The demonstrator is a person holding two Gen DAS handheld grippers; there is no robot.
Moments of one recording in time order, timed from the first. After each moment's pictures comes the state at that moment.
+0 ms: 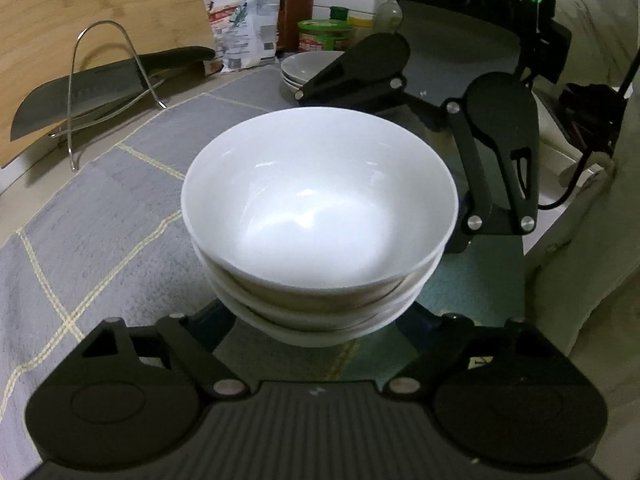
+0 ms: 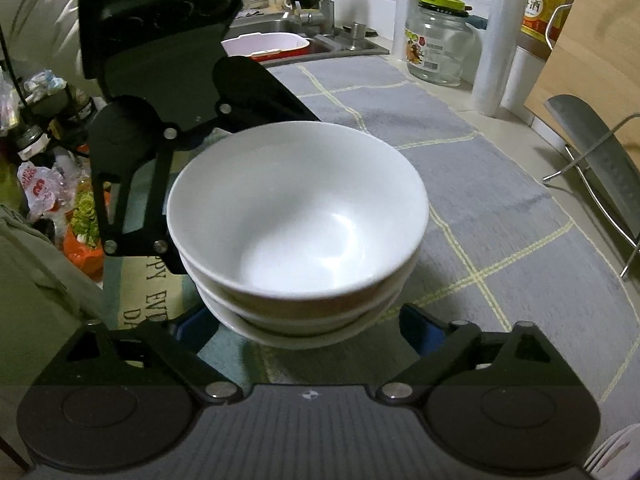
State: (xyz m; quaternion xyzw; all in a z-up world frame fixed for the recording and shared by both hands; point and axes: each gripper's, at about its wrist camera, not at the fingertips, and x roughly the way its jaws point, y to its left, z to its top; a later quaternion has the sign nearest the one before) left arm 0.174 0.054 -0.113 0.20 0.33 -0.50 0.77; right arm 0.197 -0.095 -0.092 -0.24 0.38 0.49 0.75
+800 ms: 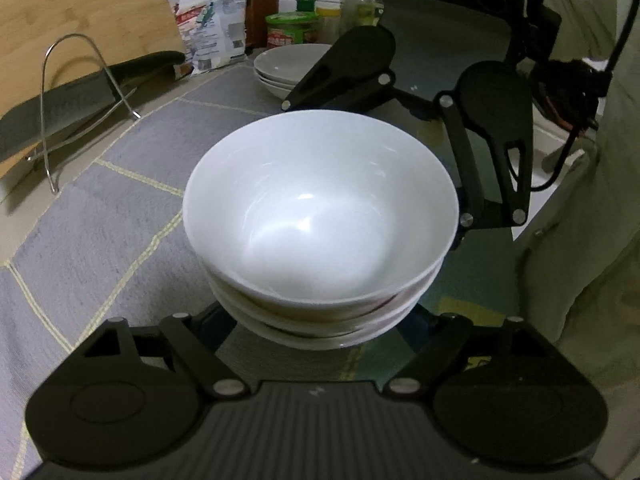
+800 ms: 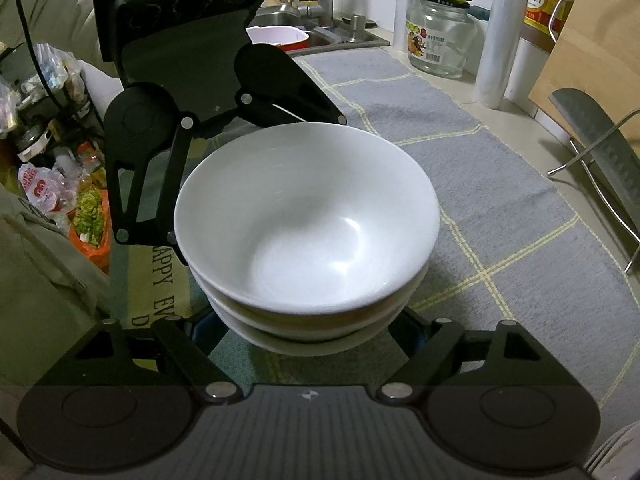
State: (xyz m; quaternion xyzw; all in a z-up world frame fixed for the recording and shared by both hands) left arm 0.183 0.049 -0.108 0.24 0.33 -0.53 0.74; right arm 0.199 -0.090 -0.092 -0.24 0.39 0.48 0.74
